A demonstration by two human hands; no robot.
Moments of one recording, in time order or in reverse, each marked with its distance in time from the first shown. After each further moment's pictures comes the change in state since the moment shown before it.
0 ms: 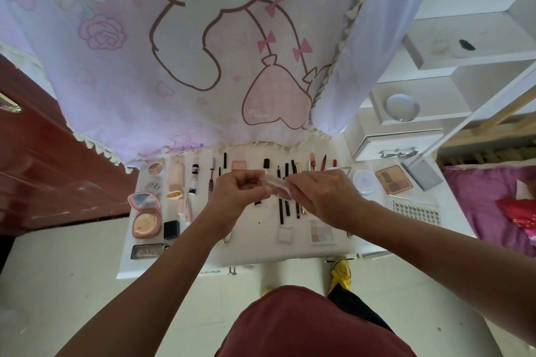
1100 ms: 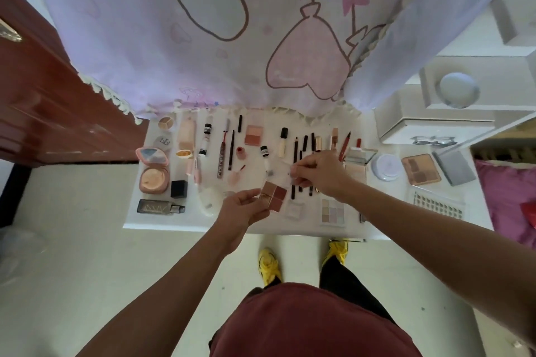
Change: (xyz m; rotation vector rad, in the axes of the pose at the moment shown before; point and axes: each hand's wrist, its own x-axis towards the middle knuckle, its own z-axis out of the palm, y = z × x) left_hand -0.001 -0.111 -0.018 -0.328 0.156 -0.342; right_hand 0.001 0.030 0.086 0.861 -0.422 1.061
